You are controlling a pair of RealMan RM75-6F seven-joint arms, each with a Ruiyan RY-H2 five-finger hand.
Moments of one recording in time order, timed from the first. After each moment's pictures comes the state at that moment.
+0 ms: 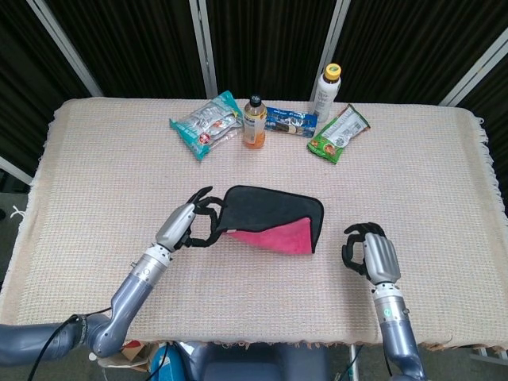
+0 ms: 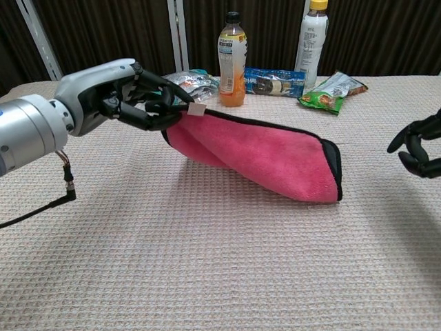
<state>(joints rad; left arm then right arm) -0.74 -1.56 -0.17 -1.68 1.15 1.10 -0.29 0.40 -1.46 0.10 -1.82 -1.06 1.38 -0.16</state>
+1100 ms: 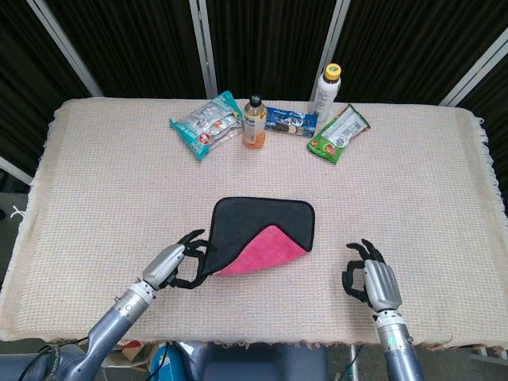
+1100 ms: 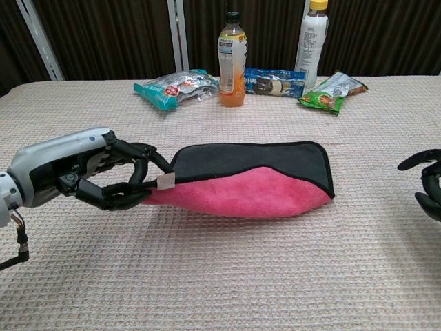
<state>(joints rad) -0.59 -1.50 0.01 -1.71 1.38 1.06 -0.38 0.27 -1.46 0.02 -1.83 -1.21 1.38 -0.12</state>
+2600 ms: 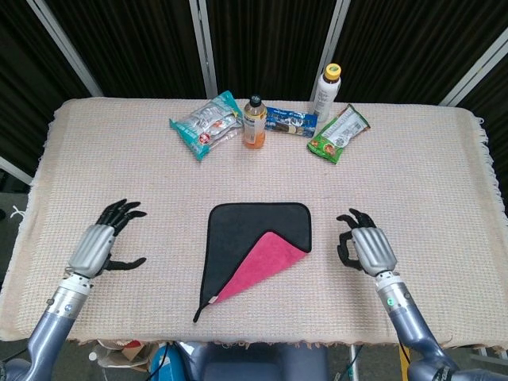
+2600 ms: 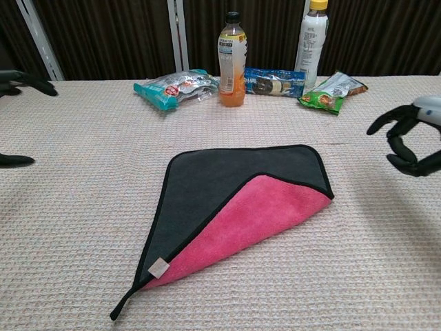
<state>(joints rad) -0.41 -1.26 -0.02 -1.74 1.38 1.35 -0.08 0.47 -1.33 0.16 -1.72 -1.20 1.05 -0.22</state>
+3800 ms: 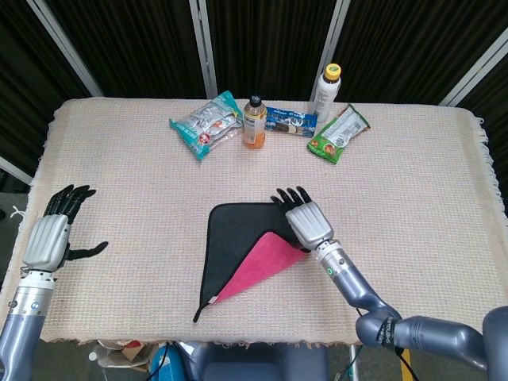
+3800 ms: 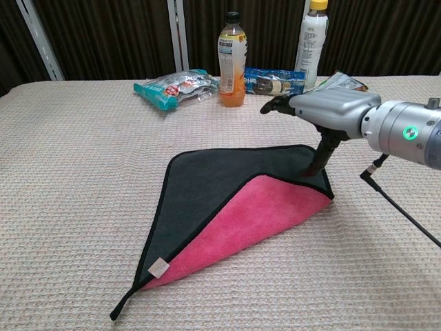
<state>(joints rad) -0.33 -1.17 -0.12 -1.82 1.29 1.39 0.01 0.78 -1.52 0.22 -1.57 -1.04 0.92 -0.56</state>
